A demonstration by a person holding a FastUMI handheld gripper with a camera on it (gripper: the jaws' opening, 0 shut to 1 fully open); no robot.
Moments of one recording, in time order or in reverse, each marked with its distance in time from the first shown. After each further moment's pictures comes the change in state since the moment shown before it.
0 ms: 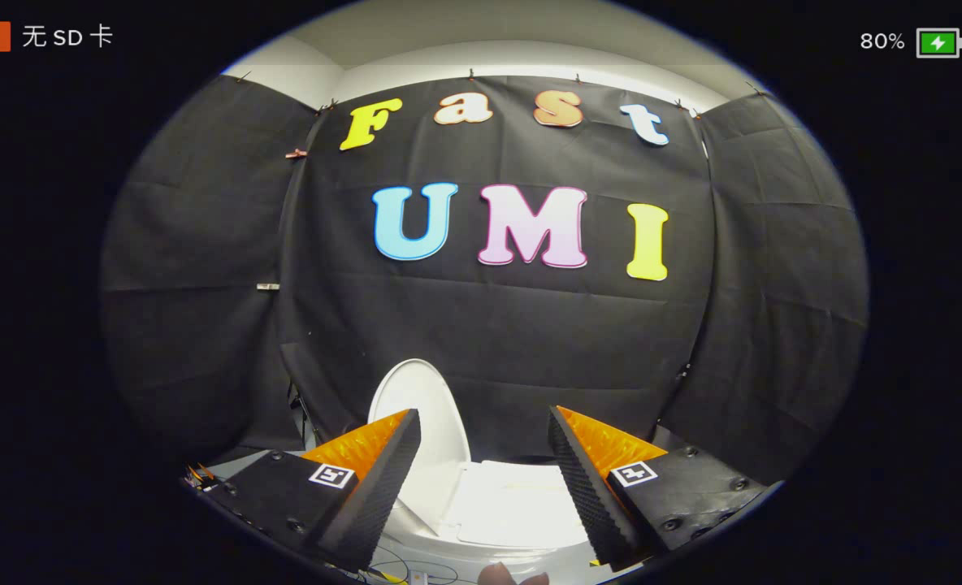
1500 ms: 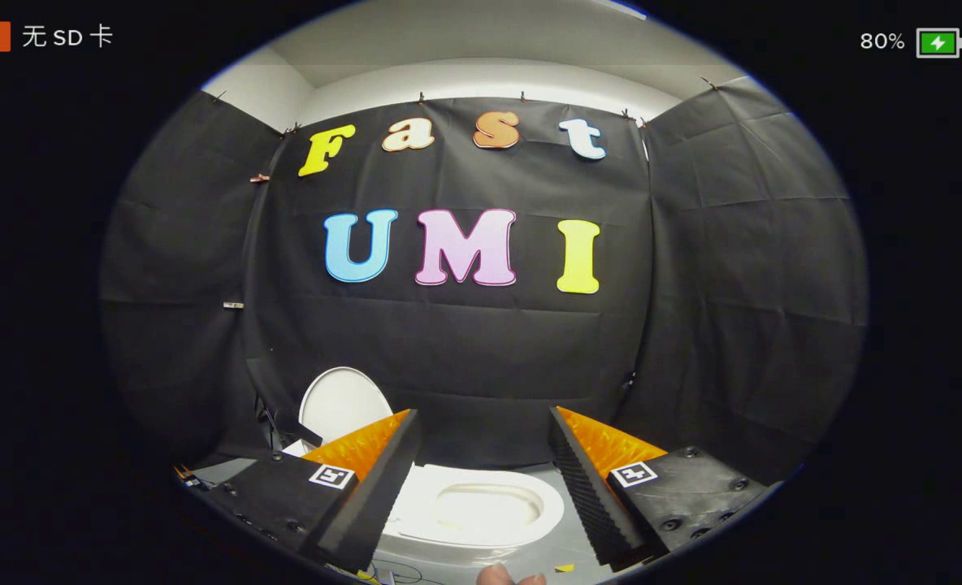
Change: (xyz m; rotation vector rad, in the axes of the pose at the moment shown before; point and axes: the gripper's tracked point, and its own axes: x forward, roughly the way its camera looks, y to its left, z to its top) arm -0.060 -0.125 0.015 0.008 -0.062 -0.100
